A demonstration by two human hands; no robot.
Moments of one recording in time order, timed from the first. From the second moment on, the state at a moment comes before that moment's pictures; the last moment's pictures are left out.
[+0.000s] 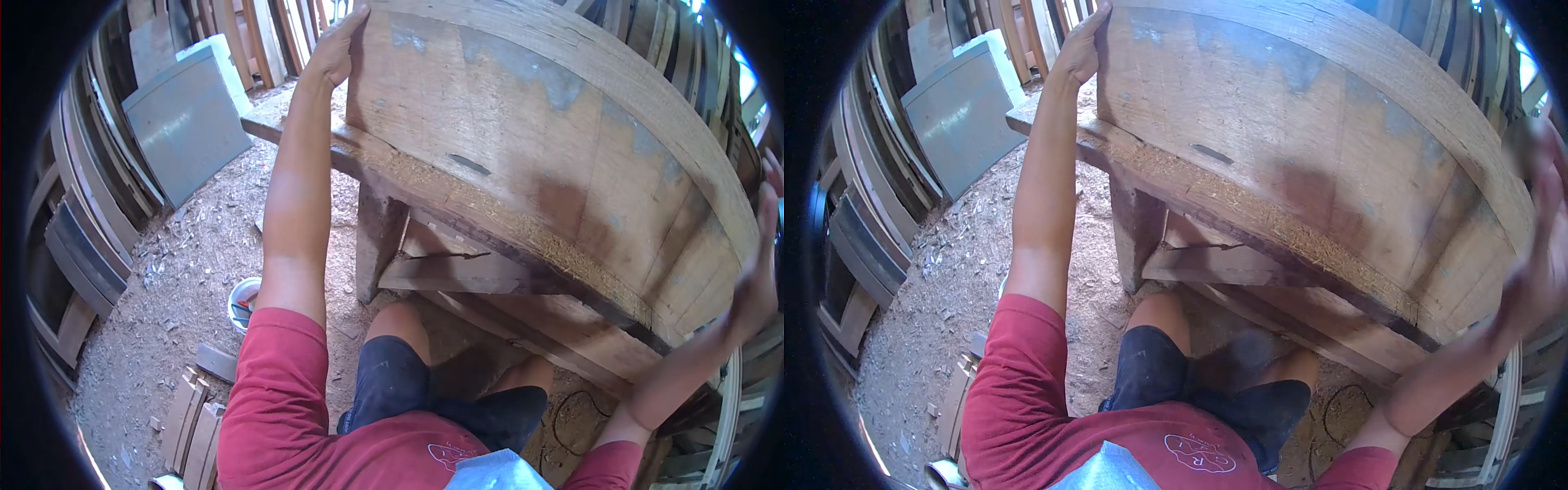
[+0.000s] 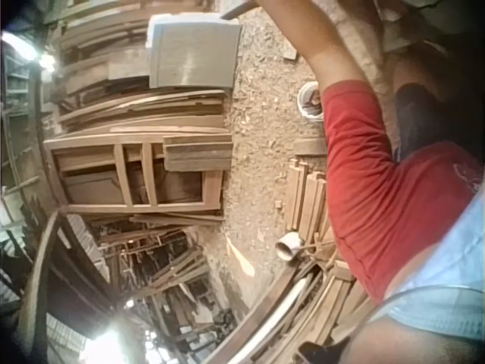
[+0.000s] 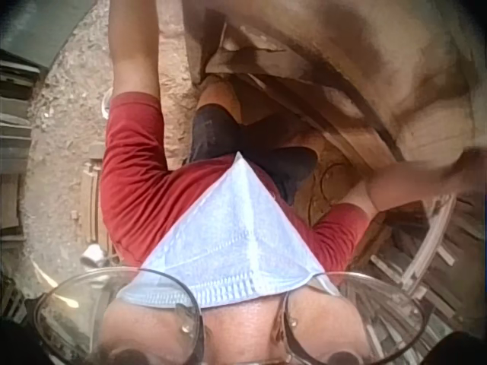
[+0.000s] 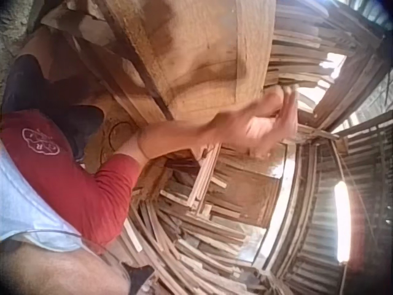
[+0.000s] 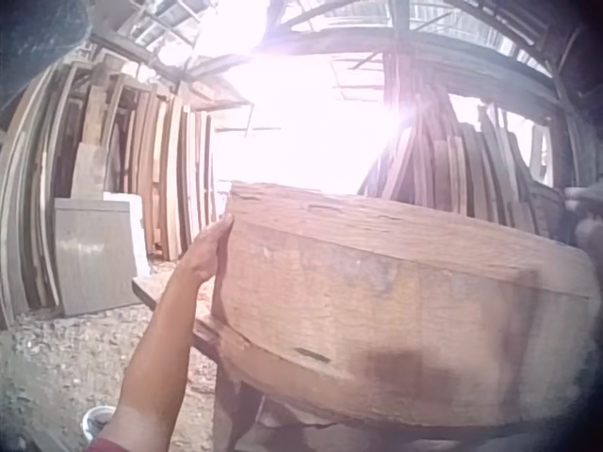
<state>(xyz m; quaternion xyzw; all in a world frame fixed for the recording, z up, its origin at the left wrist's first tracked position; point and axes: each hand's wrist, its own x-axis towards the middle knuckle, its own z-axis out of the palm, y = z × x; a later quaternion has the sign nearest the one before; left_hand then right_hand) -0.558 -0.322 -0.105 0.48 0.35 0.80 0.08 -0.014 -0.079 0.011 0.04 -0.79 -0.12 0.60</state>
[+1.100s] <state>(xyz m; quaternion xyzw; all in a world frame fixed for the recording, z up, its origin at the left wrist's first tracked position) -0.576 -0.339 -0.115 0.36 0.45 0.82 0.05 -0.097 0.004 0.015 -0.13 -0.85 -0.27 0.44</state>
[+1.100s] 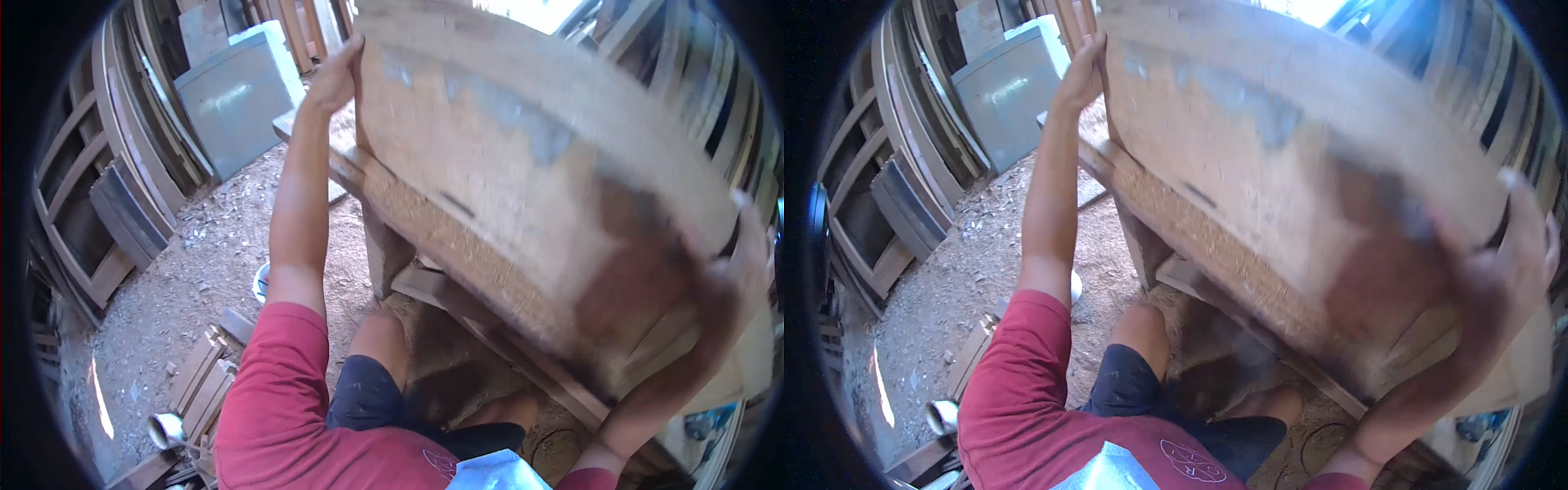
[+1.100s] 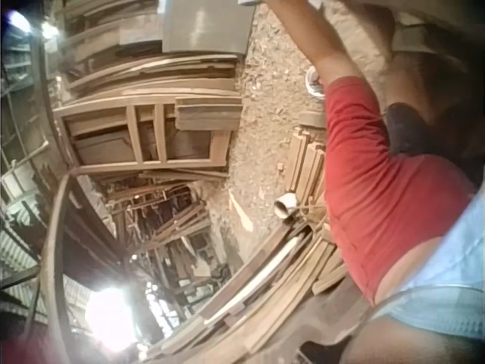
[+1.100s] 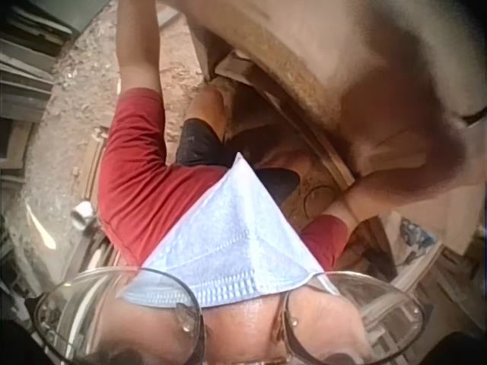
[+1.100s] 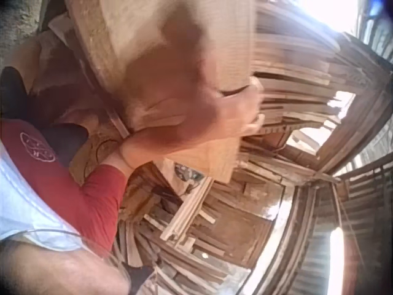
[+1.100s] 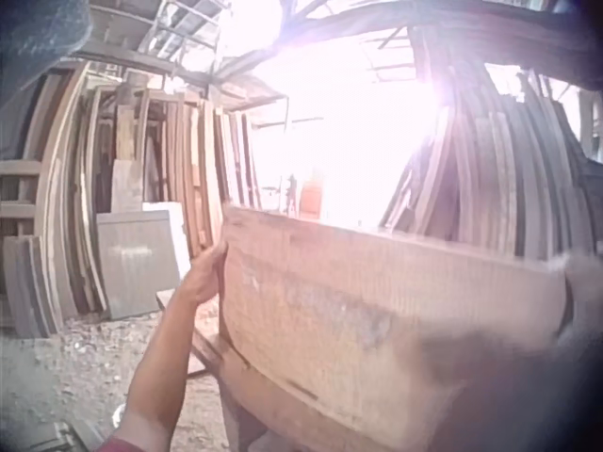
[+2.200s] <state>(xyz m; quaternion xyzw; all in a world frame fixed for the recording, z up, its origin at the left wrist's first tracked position) -0.228 -0.567 -0.182 -0.18 0.78 0.45 0.39 -0.121 0.002 0.120 -0.24 -0.96 0.09 -0.07</state>
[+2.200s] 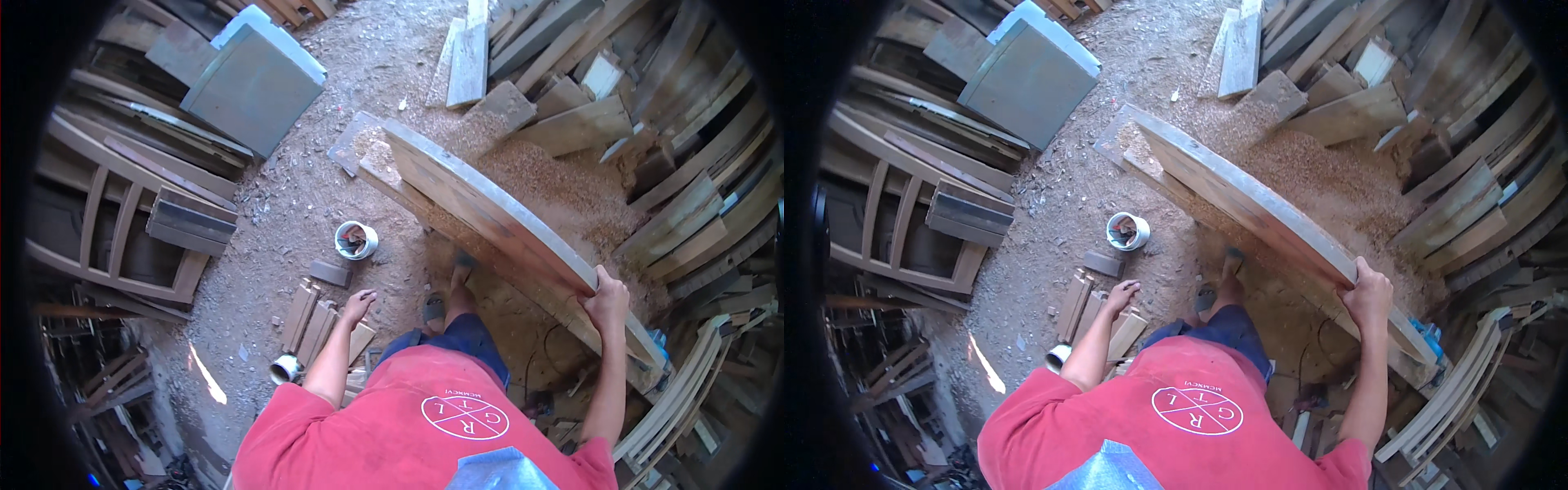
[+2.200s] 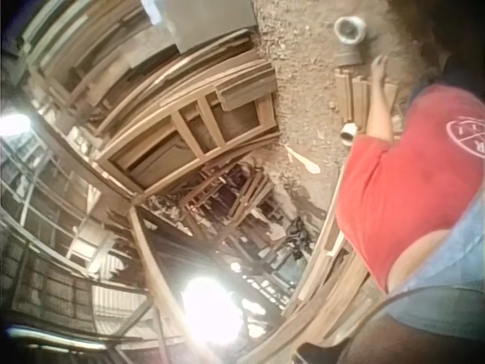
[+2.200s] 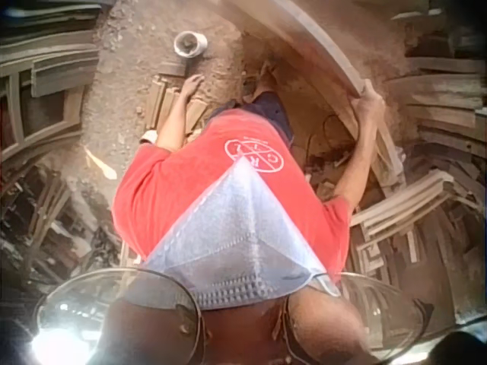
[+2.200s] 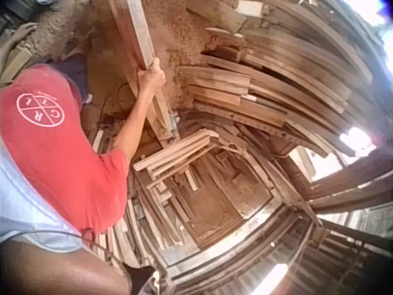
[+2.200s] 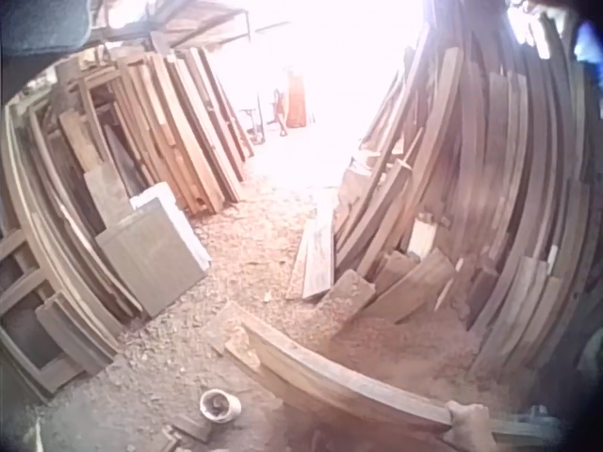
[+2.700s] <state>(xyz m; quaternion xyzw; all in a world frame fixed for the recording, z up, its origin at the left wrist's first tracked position) -0.457 -0.317 0.078 -0.23 0.67 0.67 0.23 -0.109 0.024 0.104 -0.15 -0.97 0.15 -0.08</state>
